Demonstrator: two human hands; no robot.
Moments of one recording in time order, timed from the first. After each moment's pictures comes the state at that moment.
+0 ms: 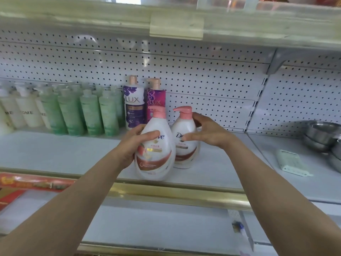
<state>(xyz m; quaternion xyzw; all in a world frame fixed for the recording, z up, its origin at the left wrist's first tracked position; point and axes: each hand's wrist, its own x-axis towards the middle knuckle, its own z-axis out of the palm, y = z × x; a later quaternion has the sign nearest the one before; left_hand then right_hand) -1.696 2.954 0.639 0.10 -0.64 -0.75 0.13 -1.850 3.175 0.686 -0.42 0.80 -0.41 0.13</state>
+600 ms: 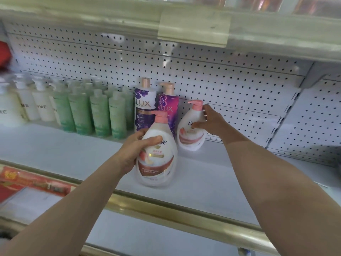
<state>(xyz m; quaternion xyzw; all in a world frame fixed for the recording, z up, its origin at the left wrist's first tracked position) -1.722 2.932 0.630 0.15 -0.61 -0.76 0.16 -1.967 3.099 0.688 -0.37 0.86 -0.35 0.05</state>
